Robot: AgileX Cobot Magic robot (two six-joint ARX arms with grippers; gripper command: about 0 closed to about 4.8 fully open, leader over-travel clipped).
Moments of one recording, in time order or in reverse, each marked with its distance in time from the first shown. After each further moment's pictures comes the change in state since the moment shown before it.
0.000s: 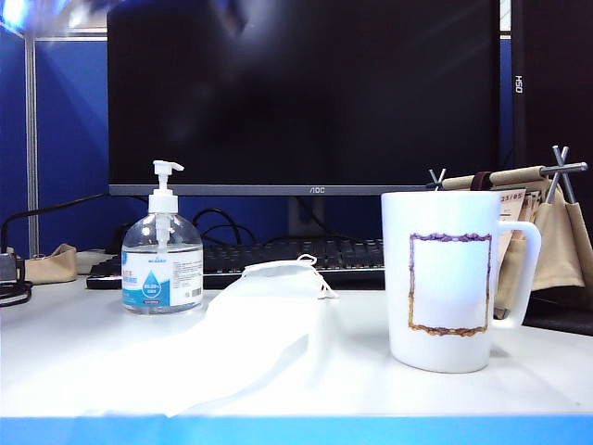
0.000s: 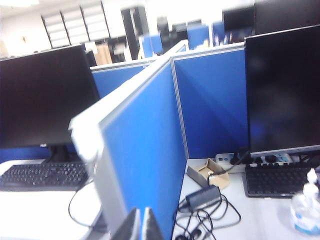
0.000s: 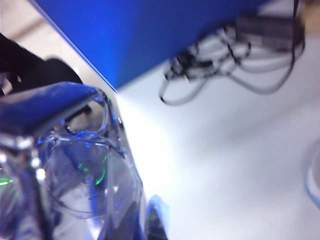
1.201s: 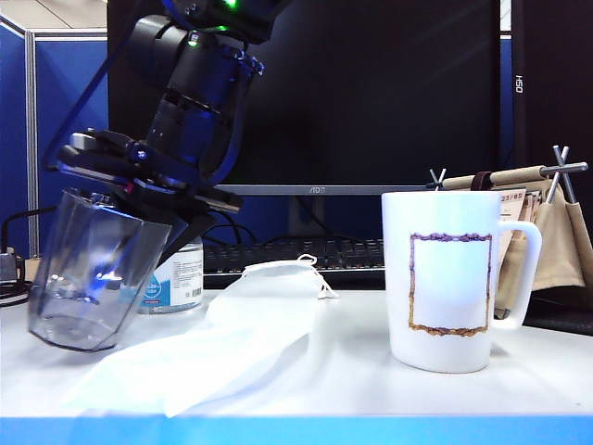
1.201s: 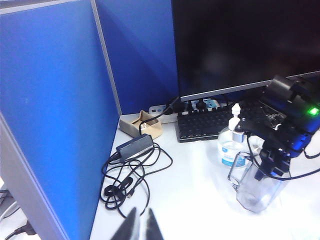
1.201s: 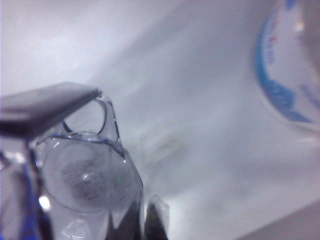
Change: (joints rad) left arm 0.000 -0.338 -0.493 -0.005 0.234 -0.104; right arm 0.031 0.419 0.187 -0.292 0.327 -0.160
